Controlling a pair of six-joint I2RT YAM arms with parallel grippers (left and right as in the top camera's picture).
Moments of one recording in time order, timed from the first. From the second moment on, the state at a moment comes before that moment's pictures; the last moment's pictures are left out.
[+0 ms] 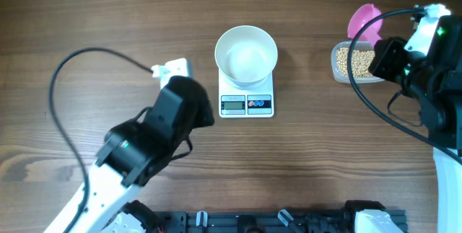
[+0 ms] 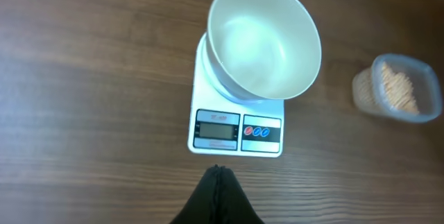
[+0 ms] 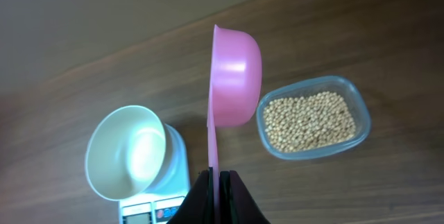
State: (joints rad) left arm -0.64 1.08 1.08 -0.81 -0.21 -0.69; right arm -0.04 1.17 1.47 -1.00 -0.10 0.29
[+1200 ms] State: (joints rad) left arm -0.65 1.43 1.07 -0.81 0.20 -0.43; right arm -0.04 1.17 1.47 -0.90 -0.11 0.18
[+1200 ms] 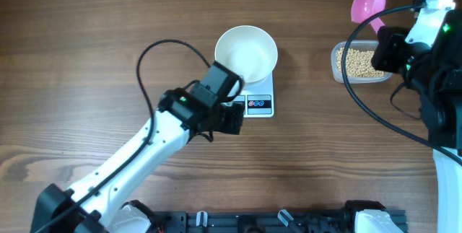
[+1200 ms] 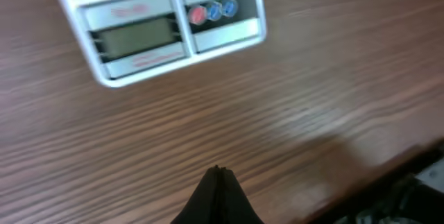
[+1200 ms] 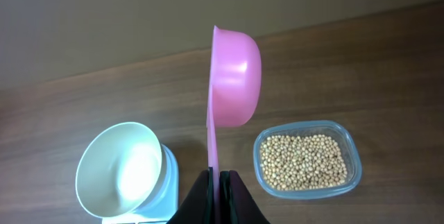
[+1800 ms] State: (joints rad) left arm -0.65 1.48 0.98 -0.54 0.18 -0.43; right arm -0.04 1.17 1.47 -0.91 -0.11 0.18
